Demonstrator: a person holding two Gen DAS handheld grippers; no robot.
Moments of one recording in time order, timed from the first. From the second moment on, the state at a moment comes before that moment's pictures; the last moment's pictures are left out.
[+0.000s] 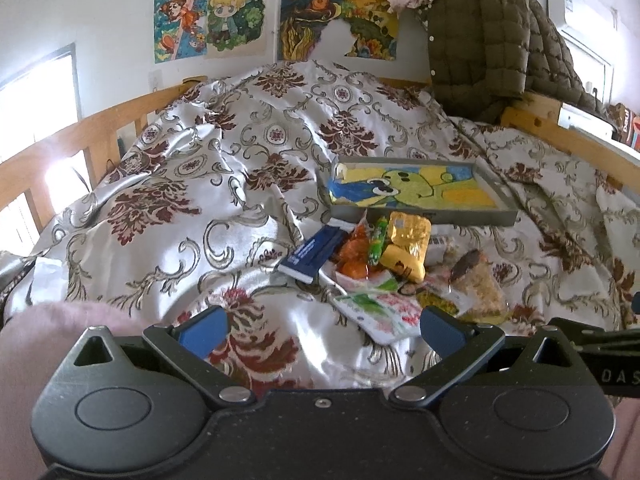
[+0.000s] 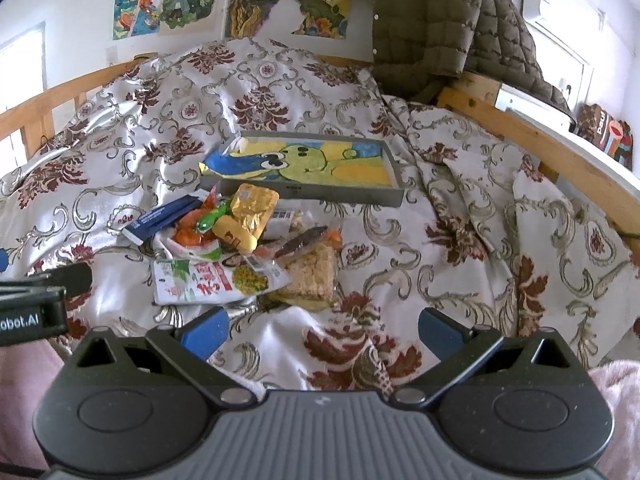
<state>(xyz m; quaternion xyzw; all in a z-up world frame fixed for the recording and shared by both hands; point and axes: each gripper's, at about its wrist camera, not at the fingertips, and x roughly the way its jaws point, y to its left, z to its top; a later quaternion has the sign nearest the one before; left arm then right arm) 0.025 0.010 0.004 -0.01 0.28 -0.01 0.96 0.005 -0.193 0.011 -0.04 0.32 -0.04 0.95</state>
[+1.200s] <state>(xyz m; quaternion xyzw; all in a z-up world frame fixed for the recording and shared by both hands) 0.186 -0.058 -0.052 0.13 0.44 -0.28 0.84 0.201 -0.282 -0.042 0.06 0.46 0.20 0.87</state>
